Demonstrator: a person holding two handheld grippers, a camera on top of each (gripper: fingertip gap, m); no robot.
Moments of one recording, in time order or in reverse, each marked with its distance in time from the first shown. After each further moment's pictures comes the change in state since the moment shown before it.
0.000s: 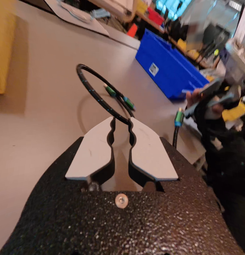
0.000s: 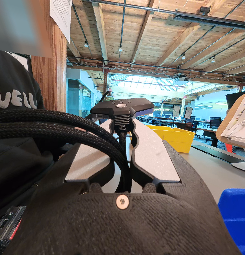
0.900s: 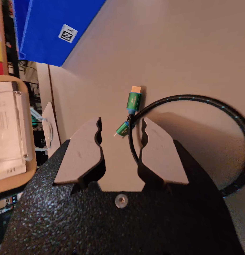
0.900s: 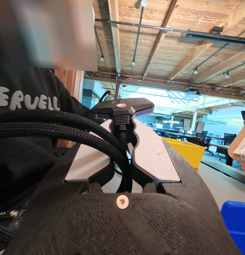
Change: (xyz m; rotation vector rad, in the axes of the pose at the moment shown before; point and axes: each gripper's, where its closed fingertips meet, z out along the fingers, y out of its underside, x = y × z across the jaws) left arm 0.006 -0.017 0.111 -0.394 0.374 1.647; right arm -0.015 -0.021 -0.012 0.090 -0.103 -0.017
